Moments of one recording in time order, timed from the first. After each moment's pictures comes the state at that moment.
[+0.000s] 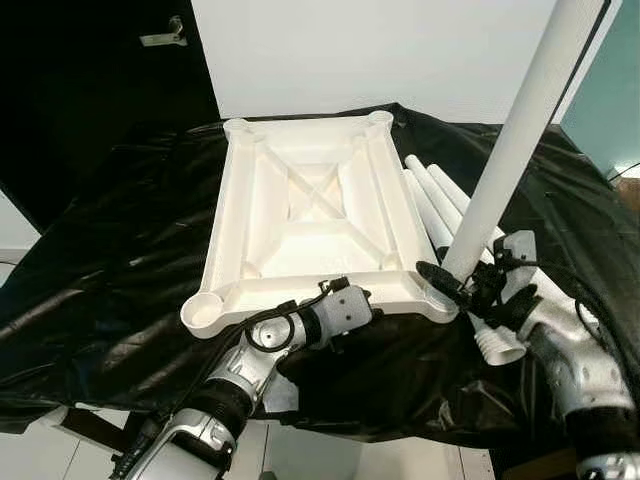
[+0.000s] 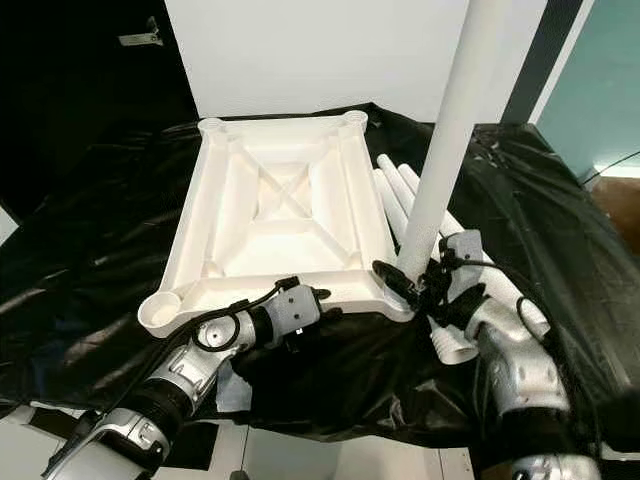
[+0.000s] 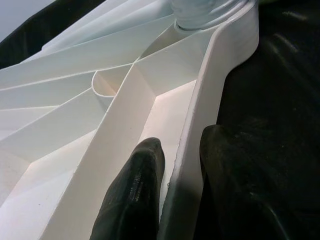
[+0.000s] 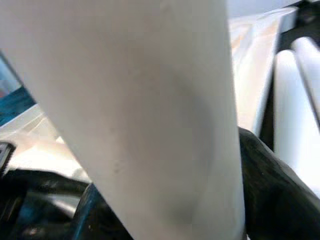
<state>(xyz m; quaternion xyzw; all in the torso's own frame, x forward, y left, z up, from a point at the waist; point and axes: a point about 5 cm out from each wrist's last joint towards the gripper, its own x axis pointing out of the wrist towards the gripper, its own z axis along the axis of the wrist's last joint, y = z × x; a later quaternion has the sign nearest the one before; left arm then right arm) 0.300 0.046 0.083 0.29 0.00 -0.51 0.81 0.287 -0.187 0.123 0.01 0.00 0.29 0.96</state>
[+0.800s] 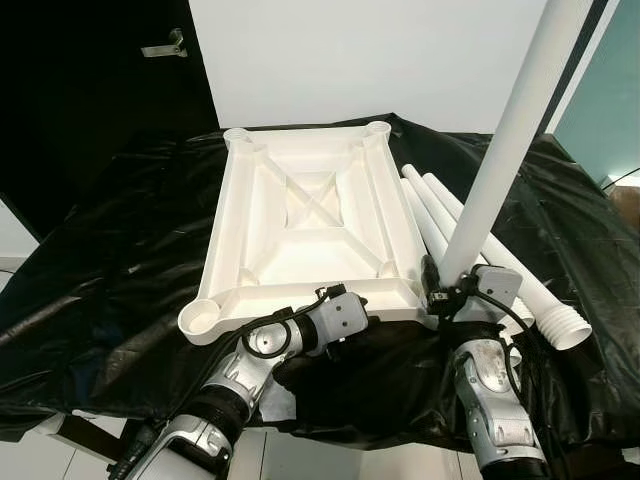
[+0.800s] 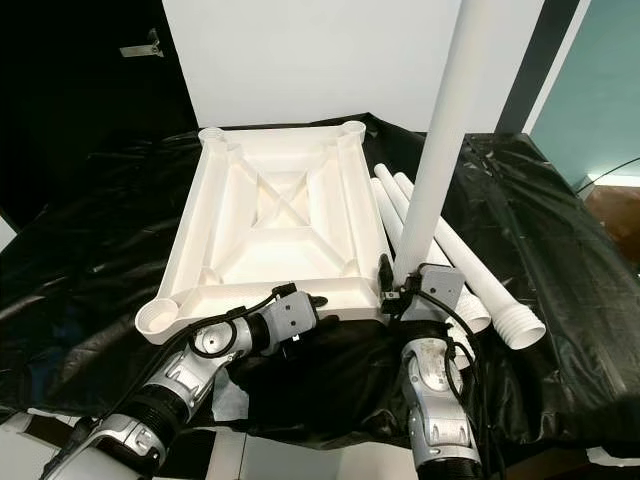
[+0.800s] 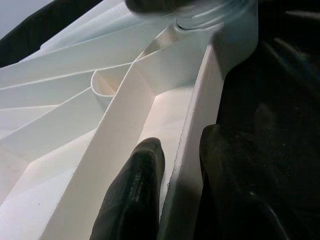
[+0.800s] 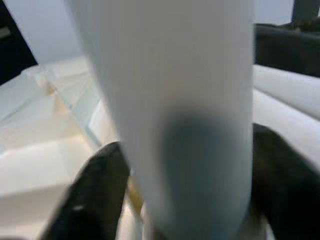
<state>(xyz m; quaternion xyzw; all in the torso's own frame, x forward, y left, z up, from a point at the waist) 0.298 0.047 0.080 0.29 0.00 -0.51 0.81 0.269 -0.143 0.101 0.02 -0.05 0.01 1.00</state>
